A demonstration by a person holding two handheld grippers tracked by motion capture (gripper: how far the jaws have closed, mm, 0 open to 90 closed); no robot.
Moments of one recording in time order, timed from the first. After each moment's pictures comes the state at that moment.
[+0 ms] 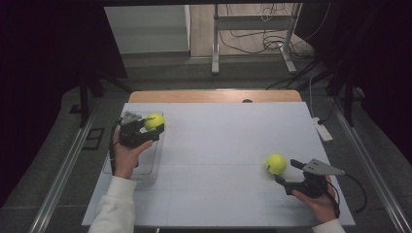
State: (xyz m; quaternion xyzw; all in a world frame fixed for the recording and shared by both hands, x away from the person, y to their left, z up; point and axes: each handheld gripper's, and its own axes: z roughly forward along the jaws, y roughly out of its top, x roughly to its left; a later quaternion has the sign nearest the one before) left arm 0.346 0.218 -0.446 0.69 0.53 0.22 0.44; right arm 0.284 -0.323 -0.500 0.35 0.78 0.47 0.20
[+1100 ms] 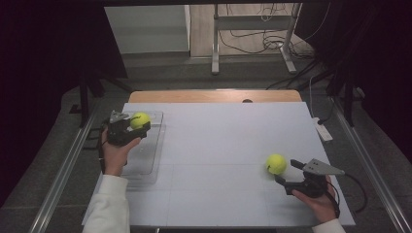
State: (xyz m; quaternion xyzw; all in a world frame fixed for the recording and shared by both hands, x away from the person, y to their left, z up) left arm 0.355 0.257 -0.458 0.67 0.57 0.25 0.41; right arm 0.285 -0.324 -0.501 0.35 0.78 0.47 0.20
